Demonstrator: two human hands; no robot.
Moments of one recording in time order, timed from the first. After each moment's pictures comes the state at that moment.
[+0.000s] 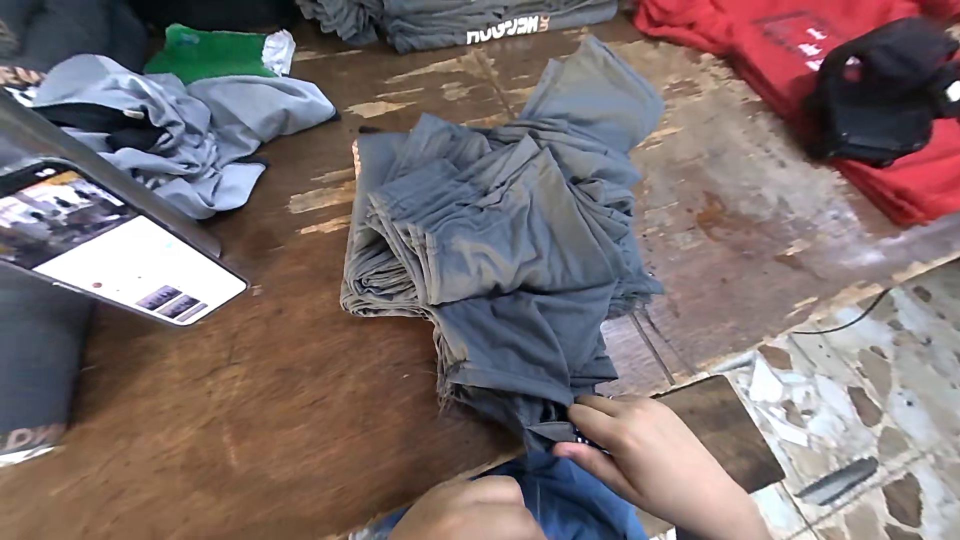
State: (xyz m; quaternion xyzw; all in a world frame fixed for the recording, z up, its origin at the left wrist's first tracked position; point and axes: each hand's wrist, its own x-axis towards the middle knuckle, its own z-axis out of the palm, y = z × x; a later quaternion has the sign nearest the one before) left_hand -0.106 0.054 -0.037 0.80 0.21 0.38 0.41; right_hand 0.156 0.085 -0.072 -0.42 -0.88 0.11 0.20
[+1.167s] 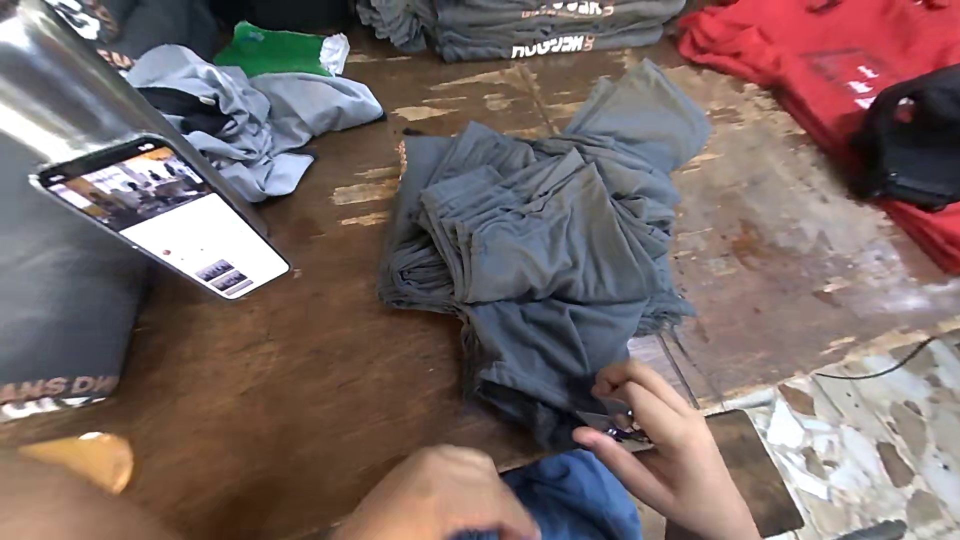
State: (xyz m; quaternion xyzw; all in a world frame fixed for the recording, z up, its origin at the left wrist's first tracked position) left_hand -0.137 0.059 -0.037 0.75 0.26 0.37 0.47; right_hand 0.141 0.103 -0.062 -0.40 -0.82 0.18 0.37
